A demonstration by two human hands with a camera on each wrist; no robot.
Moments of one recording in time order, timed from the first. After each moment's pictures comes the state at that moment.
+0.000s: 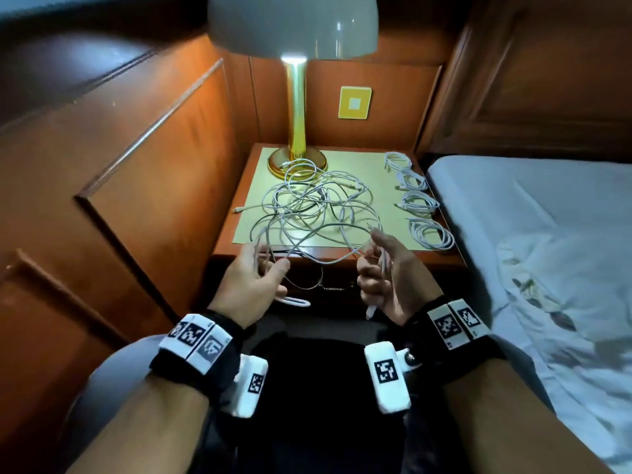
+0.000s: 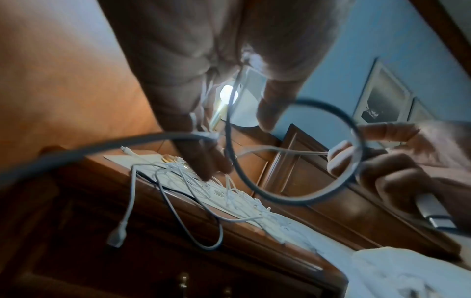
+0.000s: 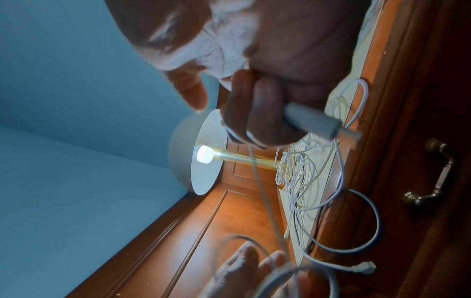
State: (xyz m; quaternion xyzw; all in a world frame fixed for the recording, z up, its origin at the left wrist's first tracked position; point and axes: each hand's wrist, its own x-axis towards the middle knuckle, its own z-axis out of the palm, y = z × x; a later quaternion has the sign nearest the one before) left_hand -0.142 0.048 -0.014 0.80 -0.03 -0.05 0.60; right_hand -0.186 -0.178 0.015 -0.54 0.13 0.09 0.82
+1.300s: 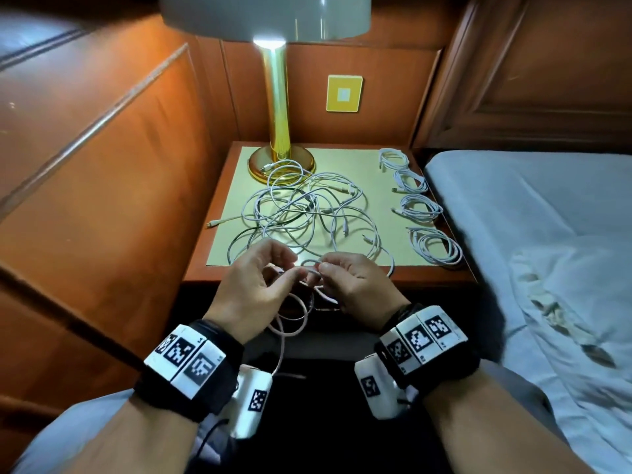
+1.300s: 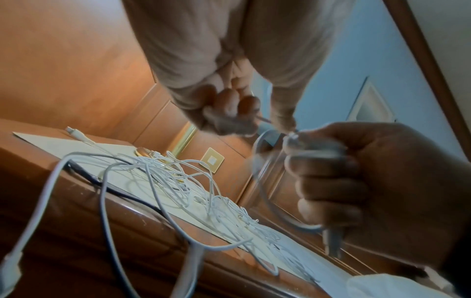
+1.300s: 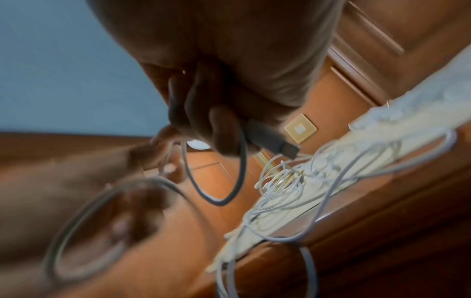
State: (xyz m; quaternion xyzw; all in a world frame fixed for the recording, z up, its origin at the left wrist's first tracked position) left_hand -0.088 0.015 -0.016 0.80 -0.20 -0.01 0.57; right_hand -0.119 -0.174 -0.014 -0.79 -0.06 0.04 0.61
